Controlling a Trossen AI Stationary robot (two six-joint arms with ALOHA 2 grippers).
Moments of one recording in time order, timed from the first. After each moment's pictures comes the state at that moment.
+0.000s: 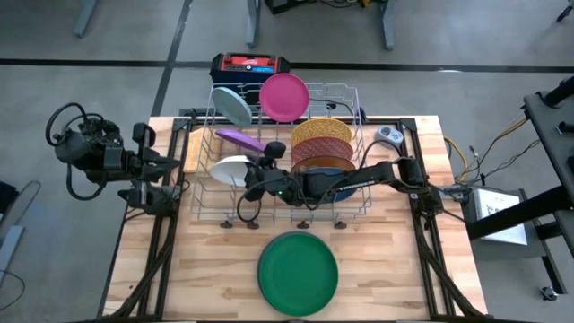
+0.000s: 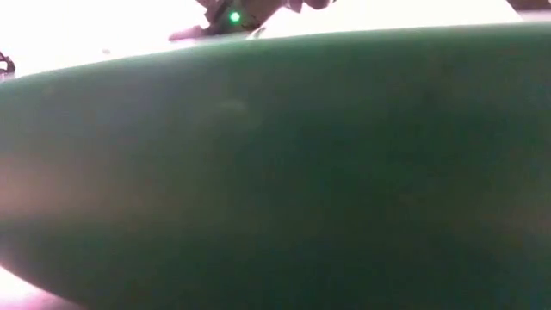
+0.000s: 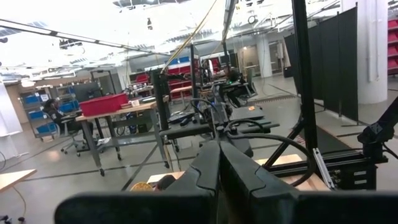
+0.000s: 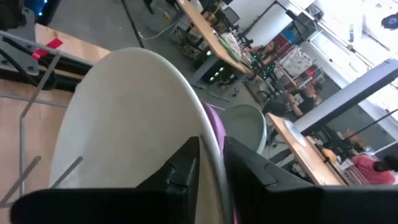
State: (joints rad) left arm -0.90 0.50 1.00 -0.27 -0.93 0.35; right arm 0.09 2.13 1.74 0.14 0.79 -0.53
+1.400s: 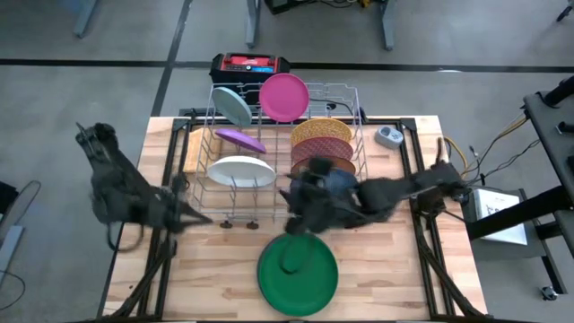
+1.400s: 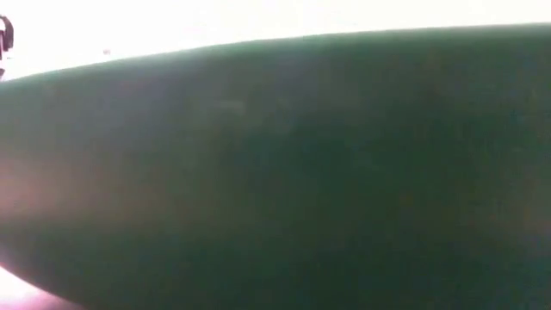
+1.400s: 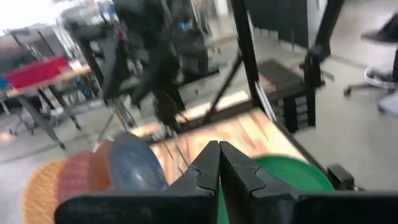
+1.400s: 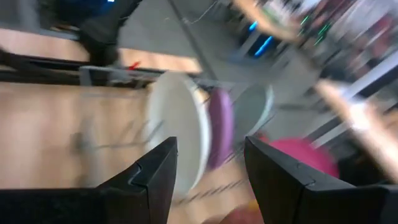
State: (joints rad) left arm -0.90 0.84 1.00 -0.31 -0.79 0.14; right arm 0.38 1.87 2.07 -0.87 0.86 0.07
